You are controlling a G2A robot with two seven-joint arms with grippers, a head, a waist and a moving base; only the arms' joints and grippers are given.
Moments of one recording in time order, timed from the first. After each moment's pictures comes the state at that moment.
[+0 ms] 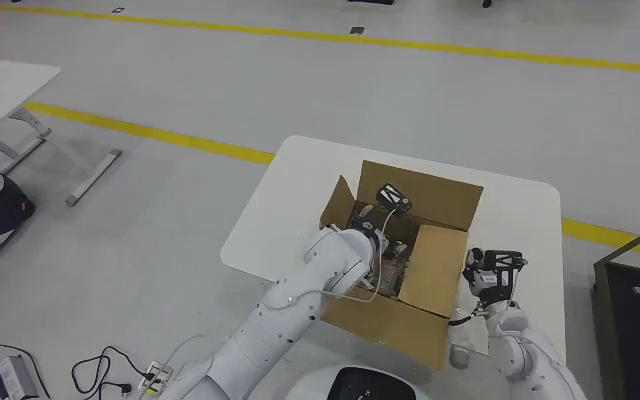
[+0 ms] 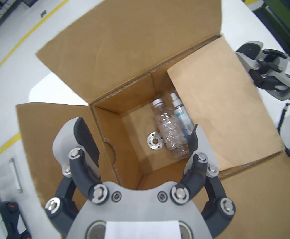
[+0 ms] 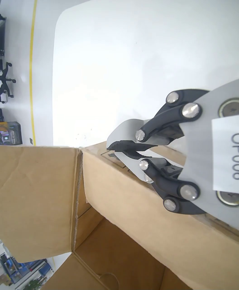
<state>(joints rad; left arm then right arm) 1.01 -1.38 -1.09 -1.68 1.36 -0.09 -1.01 -1.13 -1.32 1.17 -1.10 -1.07 -0.13 -0.11</state>
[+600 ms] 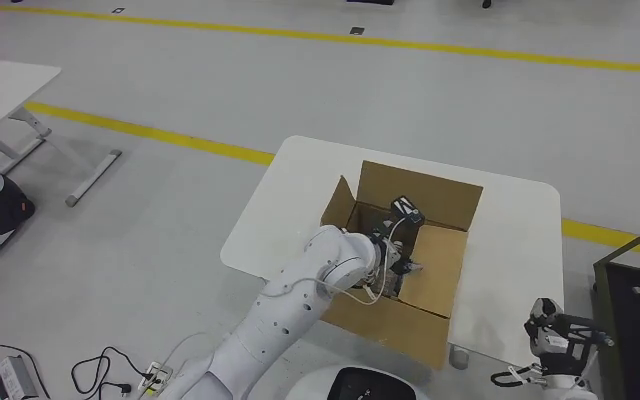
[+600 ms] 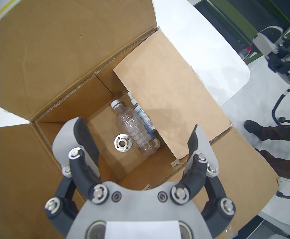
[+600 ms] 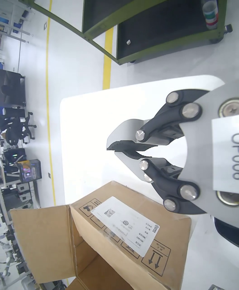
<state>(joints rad) 1.01 -1.38 -1.10 -1.63 1.16 -0.22 -0.99 -1.60 -1.25 1.50 -1.56 -1.17 -0.08 -0.17</state>
